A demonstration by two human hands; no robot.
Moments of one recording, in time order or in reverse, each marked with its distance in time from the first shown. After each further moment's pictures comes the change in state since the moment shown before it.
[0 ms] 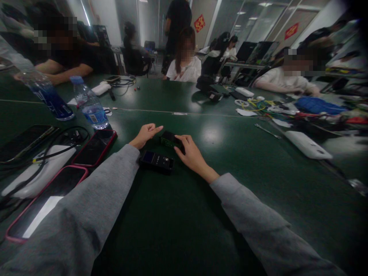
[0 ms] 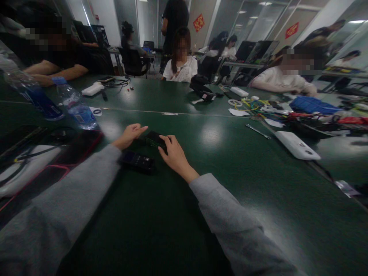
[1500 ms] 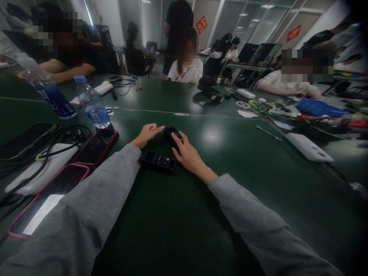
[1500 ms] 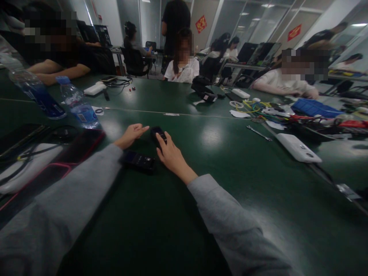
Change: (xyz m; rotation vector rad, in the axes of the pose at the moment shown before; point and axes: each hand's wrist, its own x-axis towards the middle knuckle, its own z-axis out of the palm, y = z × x) left_hand -0.001 0.001 0.001 -0.027 -0.005 0.011; right_hand 0.005 -0.018 0.003 -0.182 -0.163 0.007
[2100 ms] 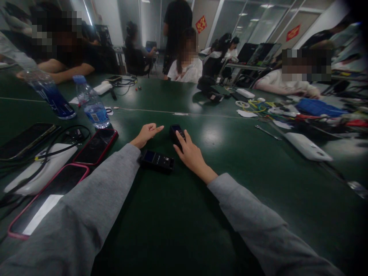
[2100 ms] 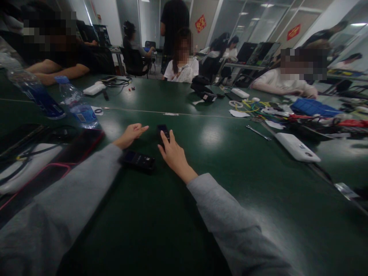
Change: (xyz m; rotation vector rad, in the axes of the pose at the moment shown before) left_hand 0.002 0.000 0.000 0.005 0.010 -0.018; right_hand 0.000 0.002 -0.002 -0.156 0.028 0.134
